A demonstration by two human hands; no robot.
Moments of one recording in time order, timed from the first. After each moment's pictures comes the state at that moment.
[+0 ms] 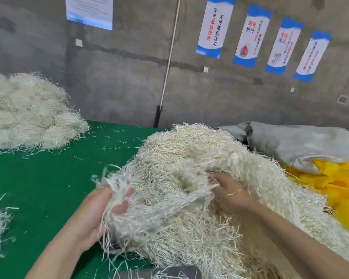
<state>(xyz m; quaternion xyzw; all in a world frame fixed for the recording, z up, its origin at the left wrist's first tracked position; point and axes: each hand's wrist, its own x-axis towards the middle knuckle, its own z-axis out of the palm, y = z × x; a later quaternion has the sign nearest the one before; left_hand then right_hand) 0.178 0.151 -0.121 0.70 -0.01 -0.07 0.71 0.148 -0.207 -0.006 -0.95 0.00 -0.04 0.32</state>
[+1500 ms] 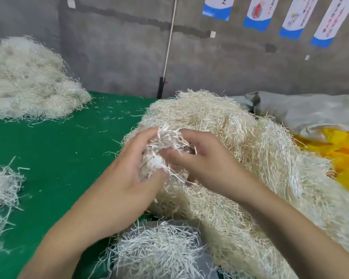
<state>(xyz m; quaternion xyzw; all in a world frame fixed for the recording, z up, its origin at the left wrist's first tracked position) 0.025 0.091 0.013 0.82 -0.20 0.10 0.52 0.048 -0.090 0.053 -0.87 -0.23 -0.06 0.44</state>
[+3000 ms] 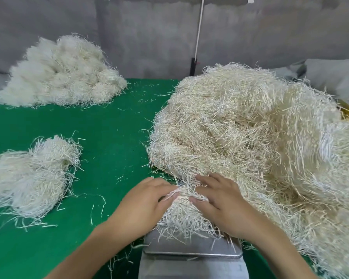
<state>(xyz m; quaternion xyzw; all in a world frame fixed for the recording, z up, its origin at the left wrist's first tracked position) -0.014 0.105 -0.095 0.94 -0.21 0.02 0.26 -0.001 -0.129 -0.100 -0.95 -0.23 0.04 0.19</state>
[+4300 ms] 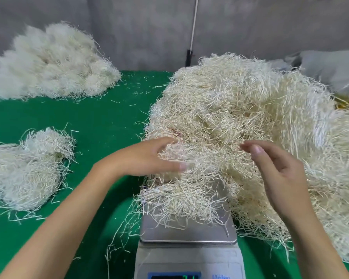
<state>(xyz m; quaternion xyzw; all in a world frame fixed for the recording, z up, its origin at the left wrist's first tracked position) 0.057 0.109 -0.046 0.93 -0.20 -0.13 0.27 -0.029 -0.169 -0.046 -0.79 -0.06 -0.22 0.56</state>
